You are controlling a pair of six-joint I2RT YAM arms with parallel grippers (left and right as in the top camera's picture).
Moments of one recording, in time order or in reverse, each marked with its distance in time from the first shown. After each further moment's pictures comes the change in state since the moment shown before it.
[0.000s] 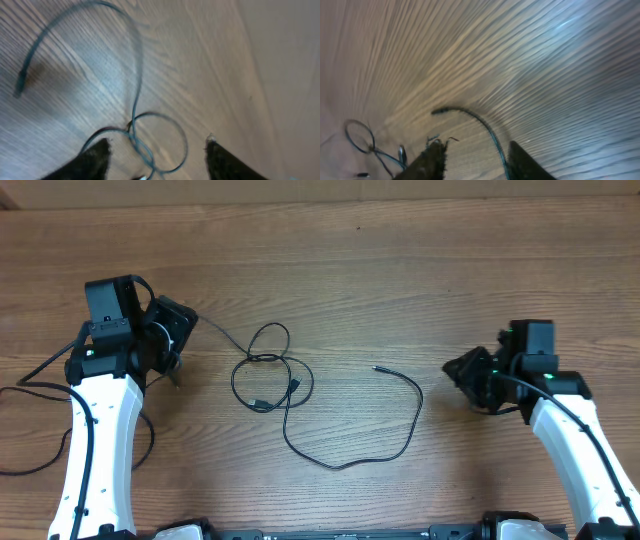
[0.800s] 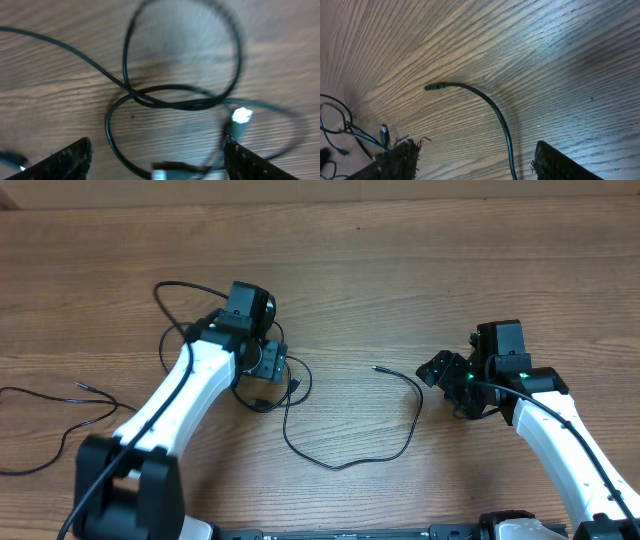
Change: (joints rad) left arm -0.447 0.281 0.000 -0.069 -0.303 0.854; right arm 0.125 0.021 0.000 -0.019 0.041 -0.011
